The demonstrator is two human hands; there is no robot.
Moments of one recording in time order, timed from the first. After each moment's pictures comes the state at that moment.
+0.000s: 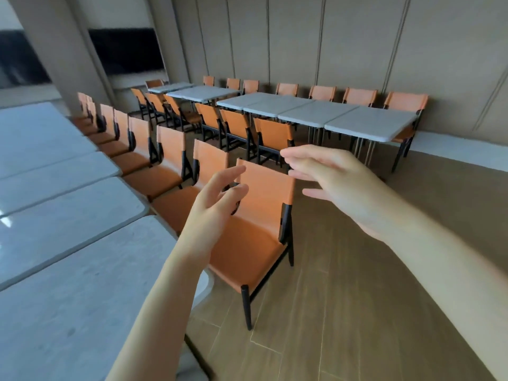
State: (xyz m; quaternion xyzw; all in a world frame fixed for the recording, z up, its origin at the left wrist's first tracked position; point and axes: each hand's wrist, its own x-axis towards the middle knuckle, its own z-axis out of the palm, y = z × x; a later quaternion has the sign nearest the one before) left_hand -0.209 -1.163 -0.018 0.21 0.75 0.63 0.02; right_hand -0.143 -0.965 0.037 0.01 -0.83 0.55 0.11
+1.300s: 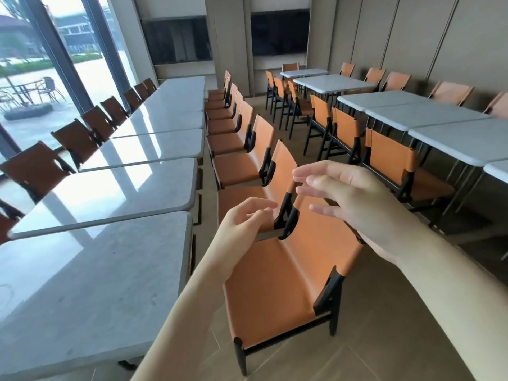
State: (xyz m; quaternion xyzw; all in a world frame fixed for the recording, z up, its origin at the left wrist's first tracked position) left_hand -0.475 -0.945 -0.055 -0.05 0.78 0.61 -0.09; right_hand -0.512 -0.755 0.010 0.20 -0.76 0.61 -0.07
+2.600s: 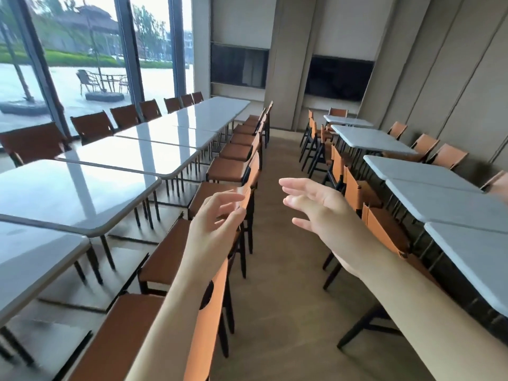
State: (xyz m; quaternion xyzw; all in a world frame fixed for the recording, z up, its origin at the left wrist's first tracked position) left_hand -0.905 -0.661 -0.040 -0.15 0.72 0.57 -0.38; right_hand -1.004 -0.501 0.028 0.35 -0.74 0.56 -0.15
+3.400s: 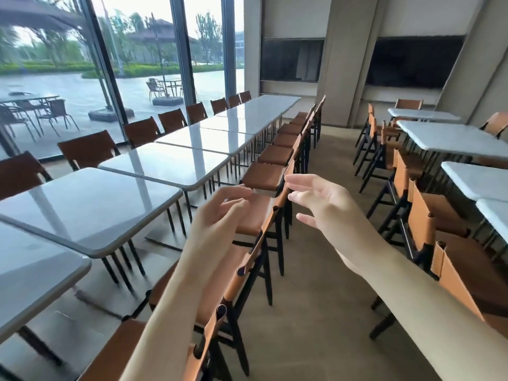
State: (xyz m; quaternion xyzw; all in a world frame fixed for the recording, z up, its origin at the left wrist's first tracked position) left_hand -1.148 -0.727 -0.022 -0.21 0.72 0.53 -0.40; right_hand -1.294 -0.602 0.013 0.40 -0.67 0.59 -0.21
